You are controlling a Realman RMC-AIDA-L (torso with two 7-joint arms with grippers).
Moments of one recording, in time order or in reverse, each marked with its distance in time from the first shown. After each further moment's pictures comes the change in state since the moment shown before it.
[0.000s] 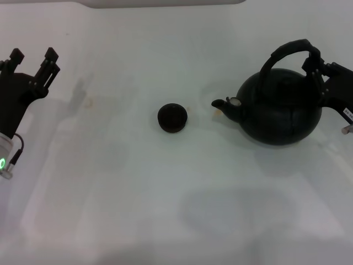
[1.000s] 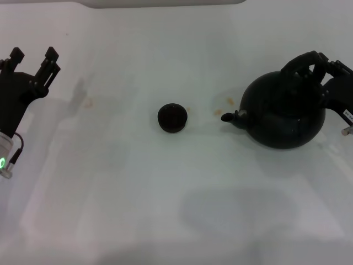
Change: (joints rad) left arm -0.003 0.001 0.004 -0.003 0.000 0.001 0.005; right arm -0.008 0.002 0.000 -0.008 0.002 0.007 0.004
